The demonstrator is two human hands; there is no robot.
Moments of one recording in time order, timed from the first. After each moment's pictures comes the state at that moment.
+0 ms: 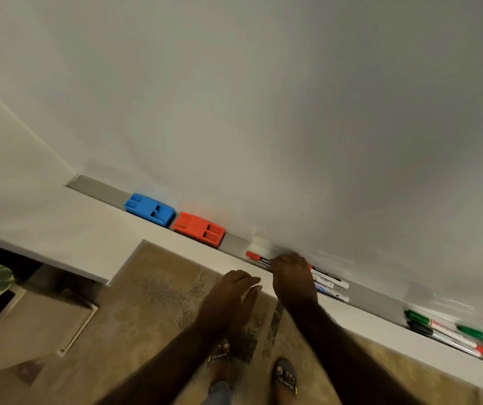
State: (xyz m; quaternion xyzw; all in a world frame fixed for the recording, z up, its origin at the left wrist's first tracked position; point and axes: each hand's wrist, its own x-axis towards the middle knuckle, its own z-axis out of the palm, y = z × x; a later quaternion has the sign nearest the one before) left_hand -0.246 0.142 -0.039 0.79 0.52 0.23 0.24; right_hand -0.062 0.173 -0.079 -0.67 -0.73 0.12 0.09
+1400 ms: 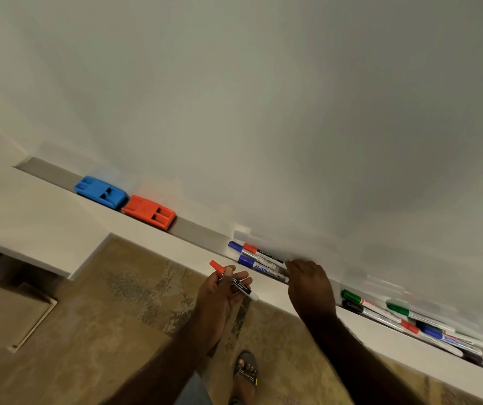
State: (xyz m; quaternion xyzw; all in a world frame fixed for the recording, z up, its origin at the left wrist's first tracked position) left_hand -0.117 0.088 -0.070 0.20 0.54 0.42 0.70; right_hand 0.101 0.095 -0.072 -0.68 -0.73 0.04 0.06
